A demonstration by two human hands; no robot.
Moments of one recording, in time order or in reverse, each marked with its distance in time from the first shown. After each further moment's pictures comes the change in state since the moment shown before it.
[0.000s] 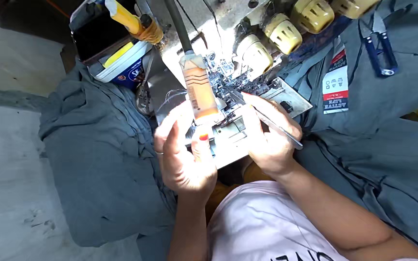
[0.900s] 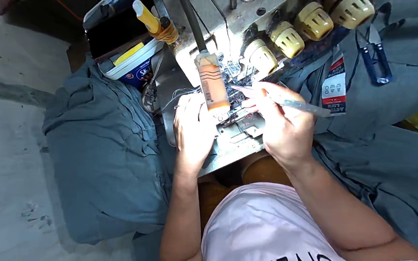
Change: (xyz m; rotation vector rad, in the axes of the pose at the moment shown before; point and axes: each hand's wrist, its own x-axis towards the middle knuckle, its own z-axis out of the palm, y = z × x) left_hand 0.022 -0.026 0.003 0.377 -0.425 -0.229; right_hand 0.025 -0.009 -0.014 0.276 -0.132 0.336
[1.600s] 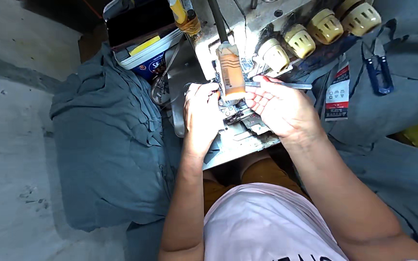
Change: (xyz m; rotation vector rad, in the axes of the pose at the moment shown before) left_hand 0.015 -0.006 0.011 -0.039 0.028 -0.095; right_hand 0.041 0.000 0.003 0.653 0.072 0.810
